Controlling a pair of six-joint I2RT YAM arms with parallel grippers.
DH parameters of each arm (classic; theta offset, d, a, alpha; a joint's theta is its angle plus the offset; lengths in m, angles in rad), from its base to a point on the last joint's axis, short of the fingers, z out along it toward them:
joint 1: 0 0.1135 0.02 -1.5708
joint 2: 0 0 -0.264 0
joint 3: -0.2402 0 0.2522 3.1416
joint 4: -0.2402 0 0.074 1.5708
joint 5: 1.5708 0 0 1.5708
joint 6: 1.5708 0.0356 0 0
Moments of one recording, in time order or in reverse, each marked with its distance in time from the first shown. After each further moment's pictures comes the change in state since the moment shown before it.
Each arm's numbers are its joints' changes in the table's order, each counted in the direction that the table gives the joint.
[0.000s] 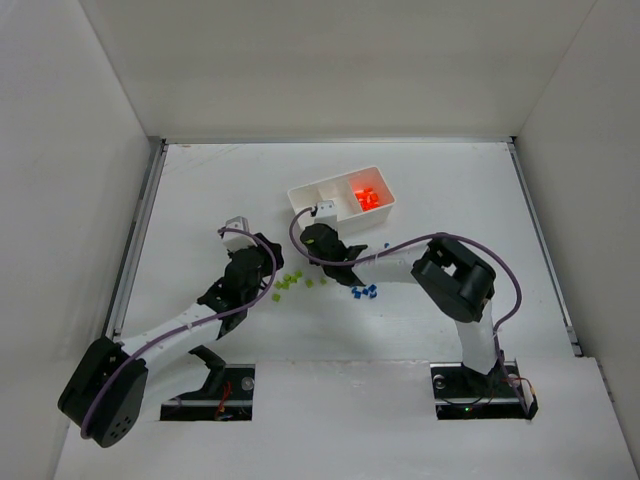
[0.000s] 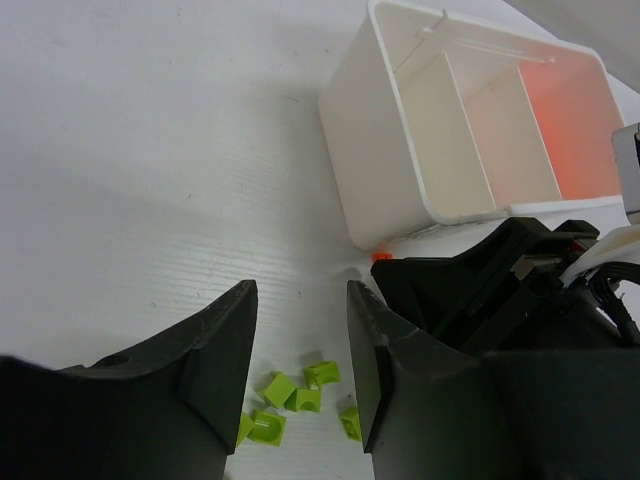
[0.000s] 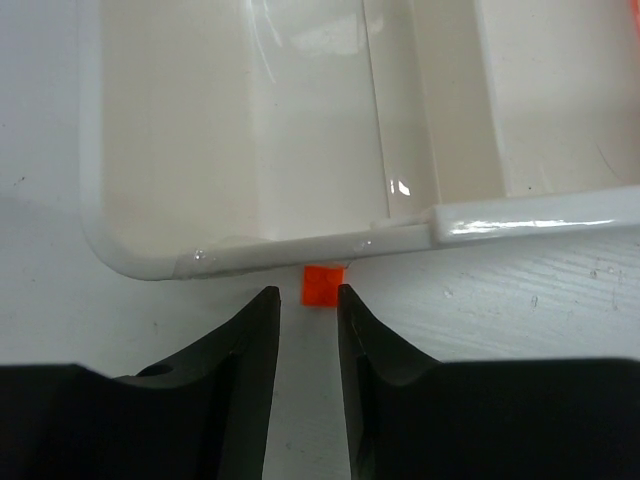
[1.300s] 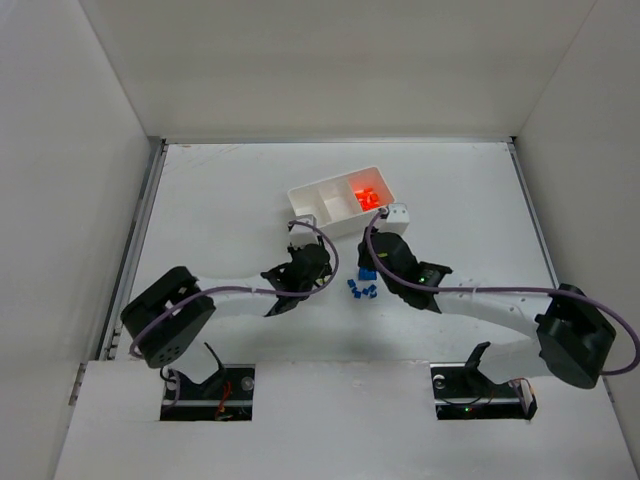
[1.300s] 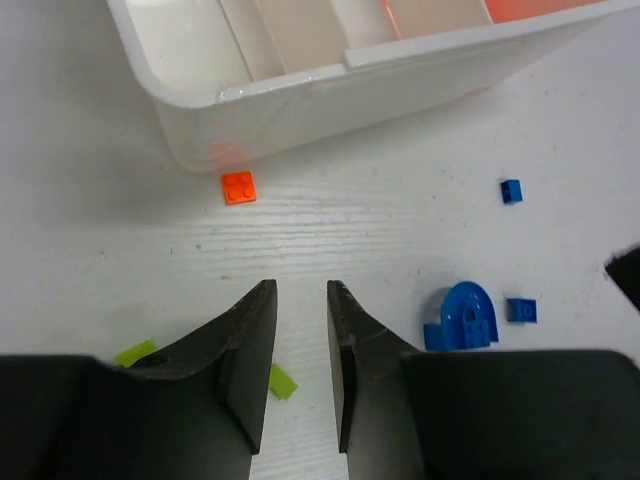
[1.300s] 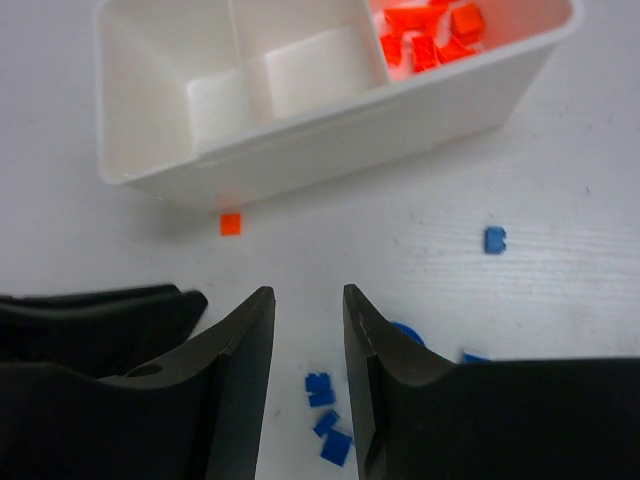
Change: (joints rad) left arm -0.304 0.456 -0.272 0.006 -0.085 -0.021; right arm -0.041 -0.666 0.417 -0.093 0.044 0.087
